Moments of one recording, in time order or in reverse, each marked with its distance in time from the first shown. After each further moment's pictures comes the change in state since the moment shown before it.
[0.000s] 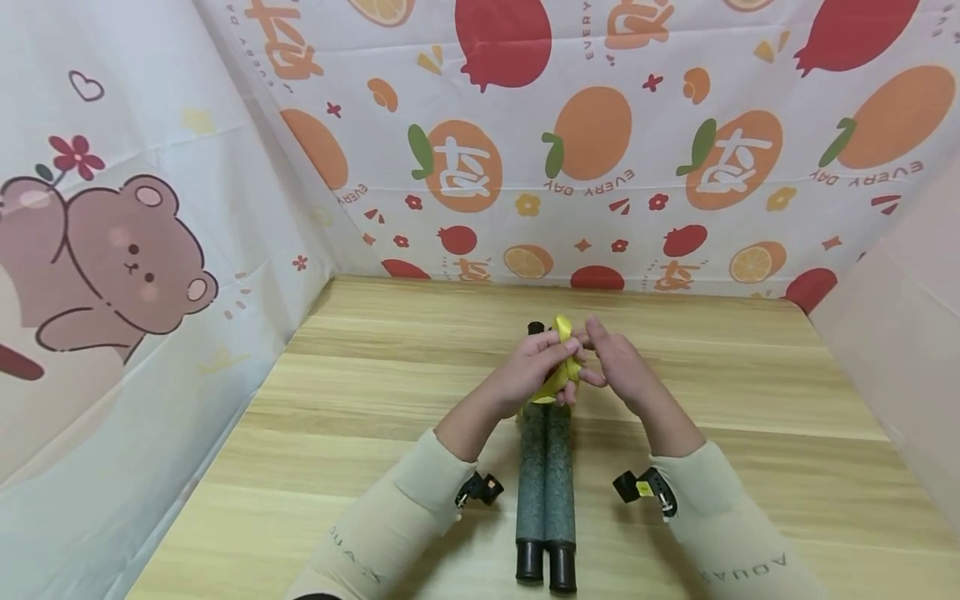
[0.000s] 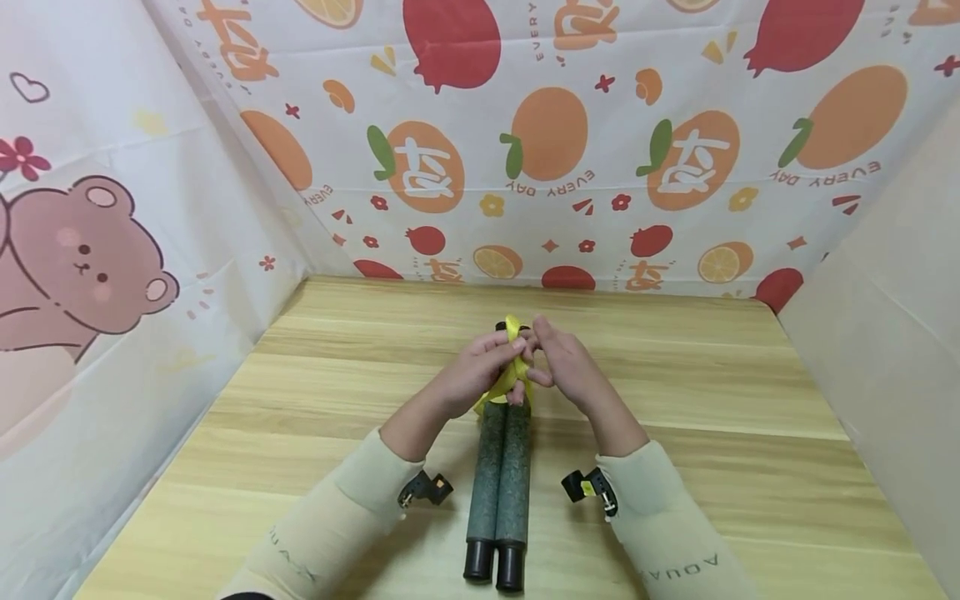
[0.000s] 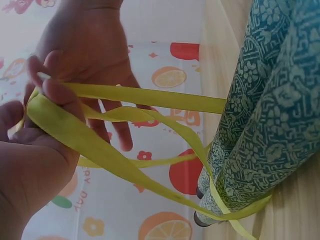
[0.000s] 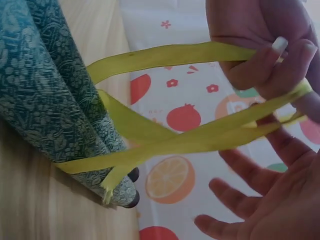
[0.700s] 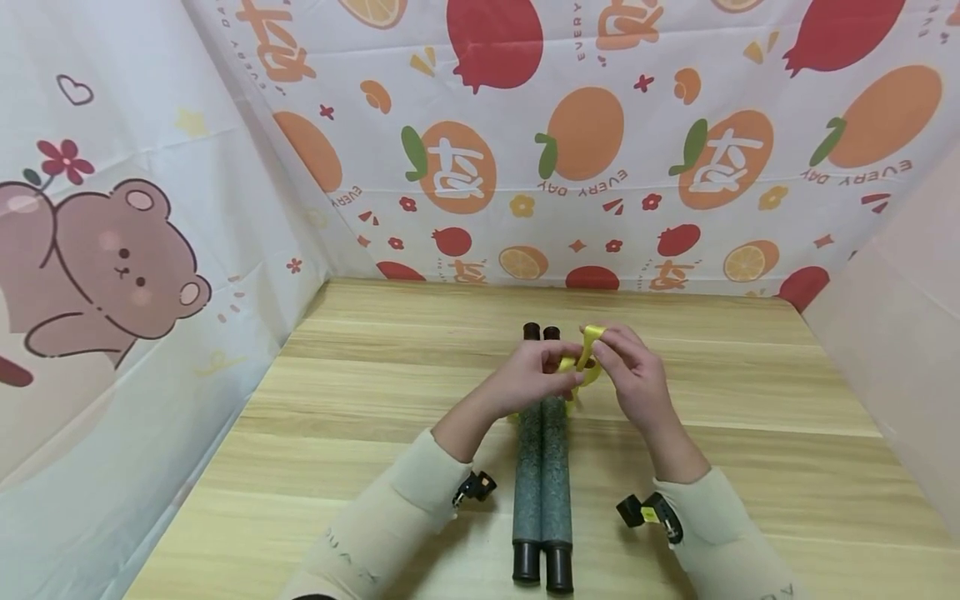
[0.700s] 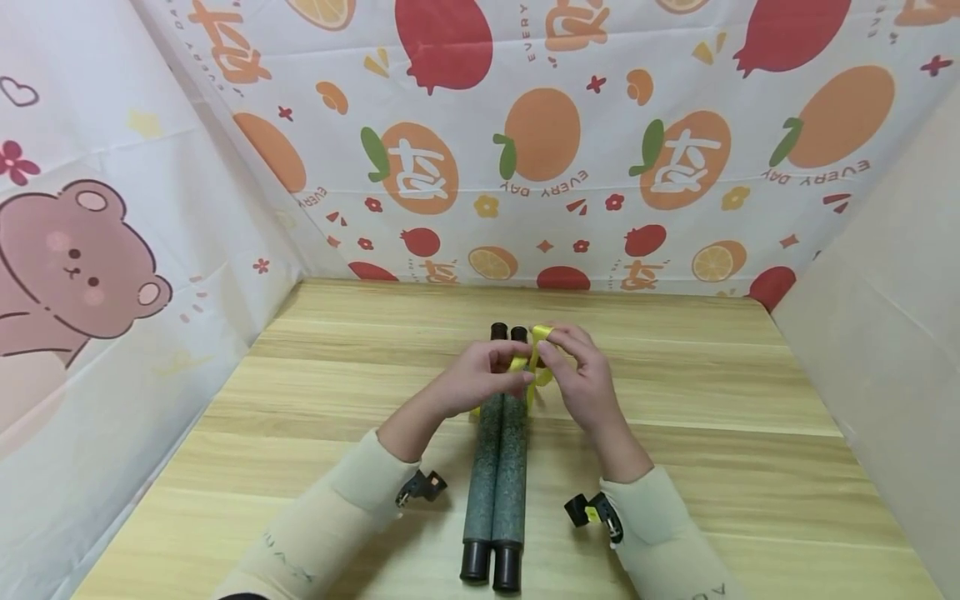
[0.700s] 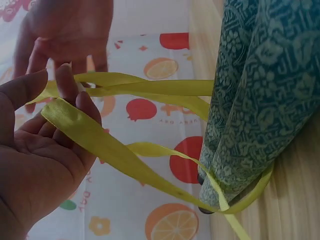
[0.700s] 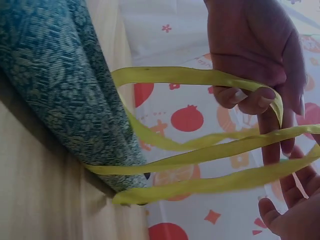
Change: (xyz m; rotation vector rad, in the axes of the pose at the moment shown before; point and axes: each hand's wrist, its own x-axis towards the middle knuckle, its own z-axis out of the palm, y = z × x) left_hand 0.003 -0.003 -0.003 0.462 0.001 0.007; right_hand -0.028 0.011 0.005 0.063 0.331 -0.373
